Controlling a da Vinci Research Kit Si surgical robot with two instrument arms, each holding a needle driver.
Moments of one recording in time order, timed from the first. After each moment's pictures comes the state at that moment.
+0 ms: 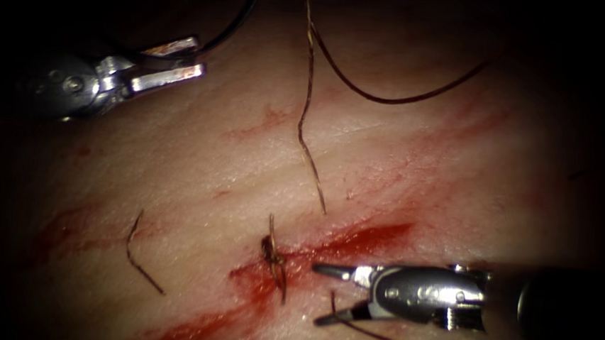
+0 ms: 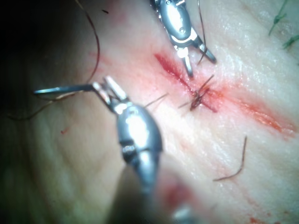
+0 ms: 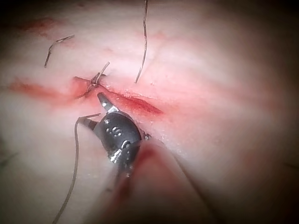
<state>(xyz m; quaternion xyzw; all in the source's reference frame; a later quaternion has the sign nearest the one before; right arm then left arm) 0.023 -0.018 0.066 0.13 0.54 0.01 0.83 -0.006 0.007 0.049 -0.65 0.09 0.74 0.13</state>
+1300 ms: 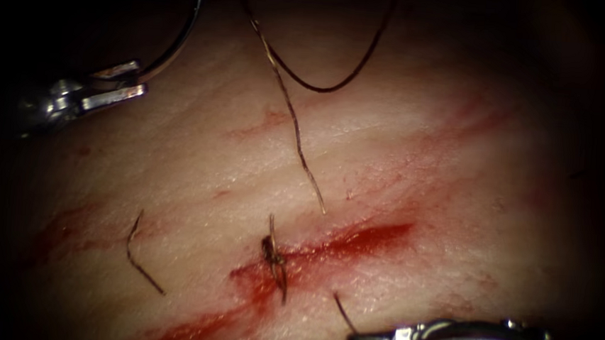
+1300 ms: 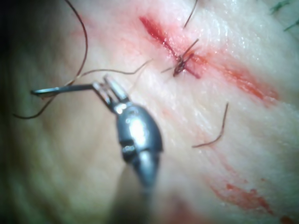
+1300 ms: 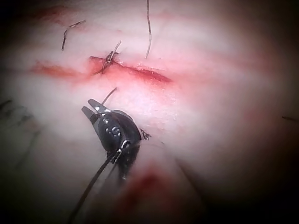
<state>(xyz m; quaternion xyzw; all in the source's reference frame) 0.017 -0.023 0.058 0.19 0.51 0.01 0.84 0.000 0.005 0.054 -0.63 0.09 0.75 0.15</state>
